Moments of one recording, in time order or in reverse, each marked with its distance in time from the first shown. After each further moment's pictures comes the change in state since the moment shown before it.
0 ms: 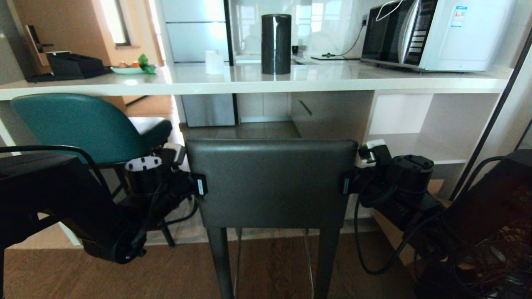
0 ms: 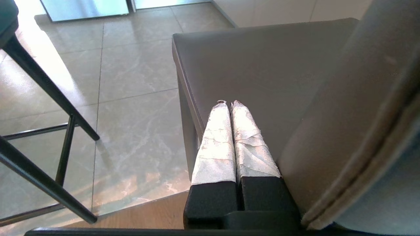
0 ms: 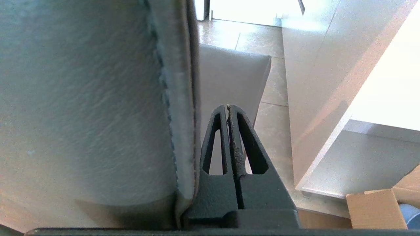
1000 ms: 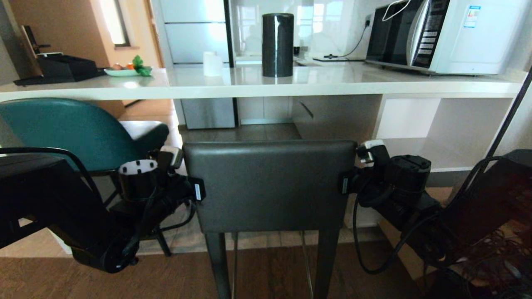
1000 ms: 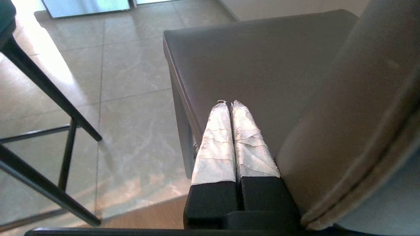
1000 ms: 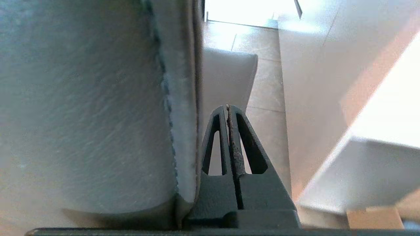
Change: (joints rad) left arm -0.018 -0.054 0.072 0.002 0.006 0.003; right arm 0.000 0.011 -0.013 0.003 -0.023 -0.004
